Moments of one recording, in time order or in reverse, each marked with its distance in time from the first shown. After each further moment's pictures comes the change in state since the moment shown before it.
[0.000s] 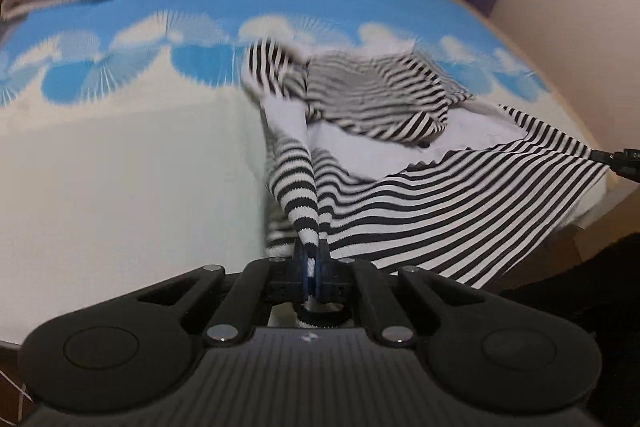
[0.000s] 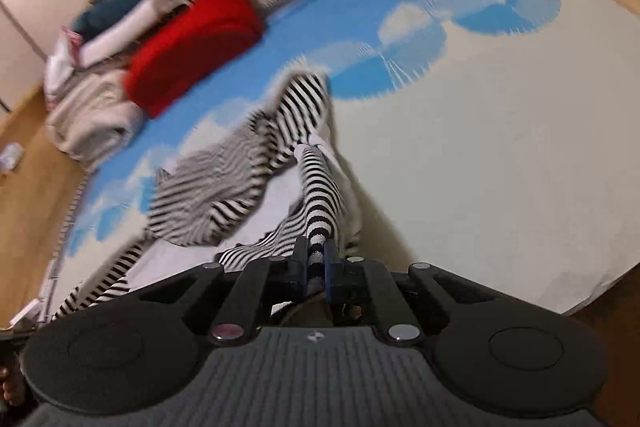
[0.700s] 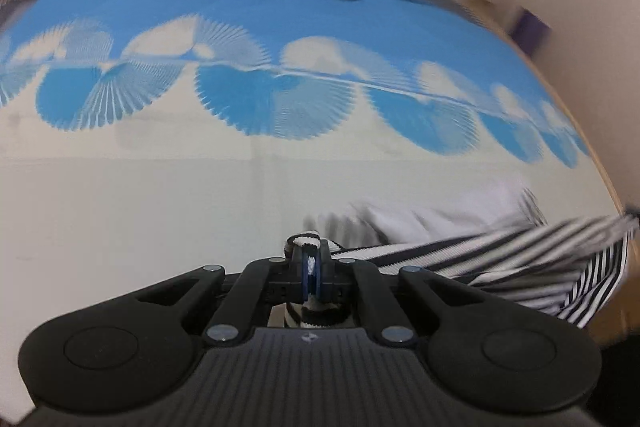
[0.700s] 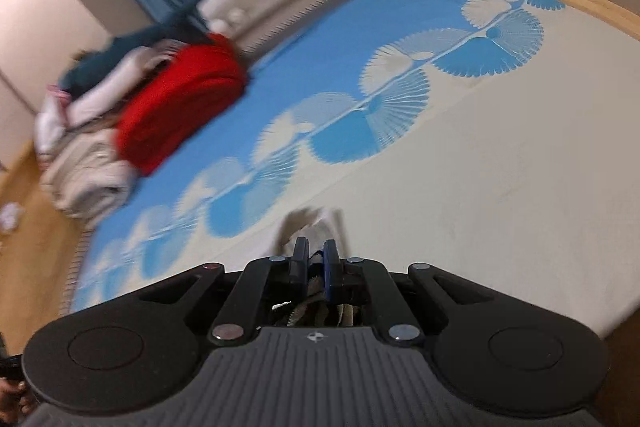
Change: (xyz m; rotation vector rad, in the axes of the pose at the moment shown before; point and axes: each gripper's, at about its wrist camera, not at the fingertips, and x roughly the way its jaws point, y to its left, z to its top) left arm 0.125 0.075 0.119 -0.203 0.011 0.039; right arm 0.070 -0.022 0.085 0.148 -0.050 -0.083
